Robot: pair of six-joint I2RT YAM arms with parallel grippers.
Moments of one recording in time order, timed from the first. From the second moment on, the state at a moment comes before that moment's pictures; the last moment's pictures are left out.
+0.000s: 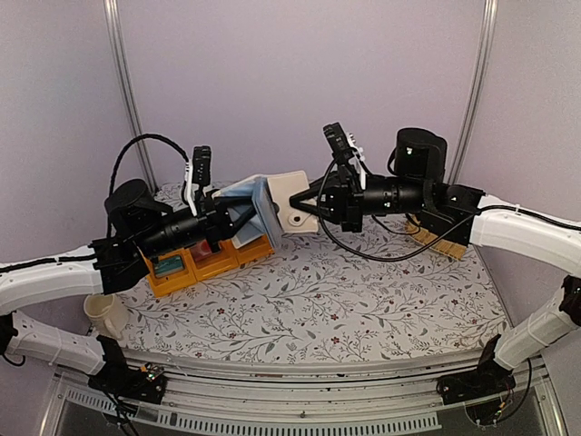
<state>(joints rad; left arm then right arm) -0.87 1.10 0.76 0.50 0.31 -0.25 0.89 1.42 1.23 0.14 -0.66 0.11</state>
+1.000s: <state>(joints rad) -0.88 1.13 0.74 0.49 0.35 -0.25 0.89 1.48 1.34 -0.04 -0.60 0.13</state>
